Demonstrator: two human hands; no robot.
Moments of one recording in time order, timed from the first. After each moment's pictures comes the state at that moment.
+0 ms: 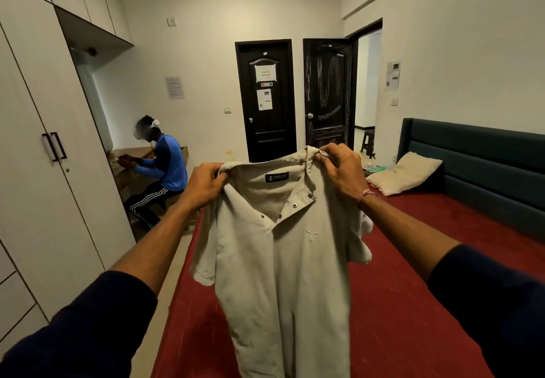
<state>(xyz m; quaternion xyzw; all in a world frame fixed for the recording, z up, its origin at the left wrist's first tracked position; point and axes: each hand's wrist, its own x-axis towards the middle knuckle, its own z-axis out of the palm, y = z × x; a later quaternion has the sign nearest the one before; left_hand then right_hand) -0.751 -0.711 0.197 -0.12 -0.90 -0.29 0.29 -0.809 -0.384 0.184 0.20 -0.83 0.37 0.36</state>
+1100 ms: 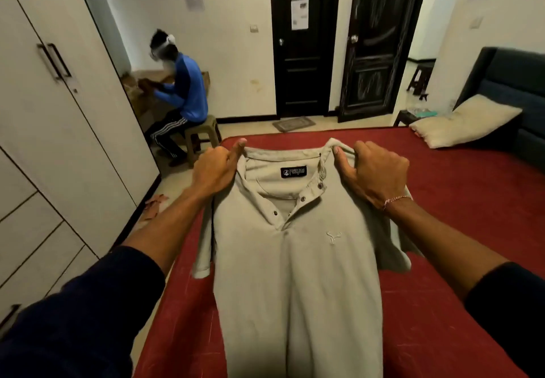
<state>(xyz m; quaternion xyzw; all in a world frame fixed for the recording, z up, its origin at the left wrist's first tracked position) -0.850 -0.722 0.072 0.08 -0.94 -0.23 0.25 -0.903 -0.398 0.058 0.15 -0.91 0.11 0.38</state>
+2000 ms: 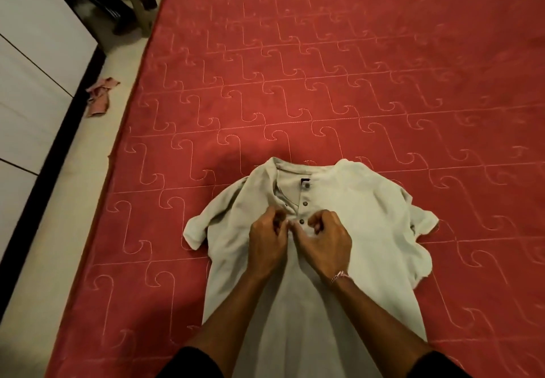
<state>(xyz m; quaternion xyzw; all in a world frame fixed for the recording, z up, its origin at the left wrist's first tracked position) -0.912 -0.676 -0.483 0.14 -0.88 -0.45 0.07 -0.931 -0.545 -0.490 -0.05 -0.91 0.42 0.00</state>
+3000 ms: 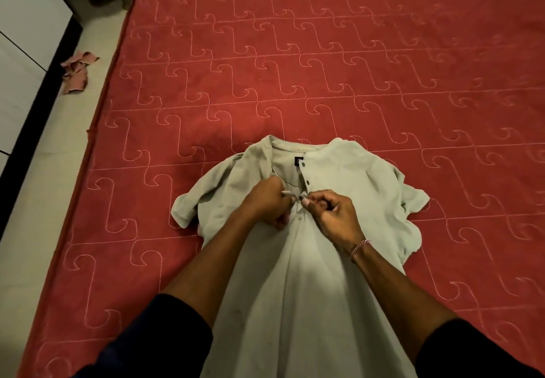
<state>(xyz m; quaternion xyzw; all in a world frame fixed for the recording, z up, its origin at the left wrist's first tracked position) -0.960 -0.686 -0.449 0.08 -0.89 -0.37 -0.27 -0.953 -0.508 -0.498 -0.04 -0.78 0.62 -0.12</state>
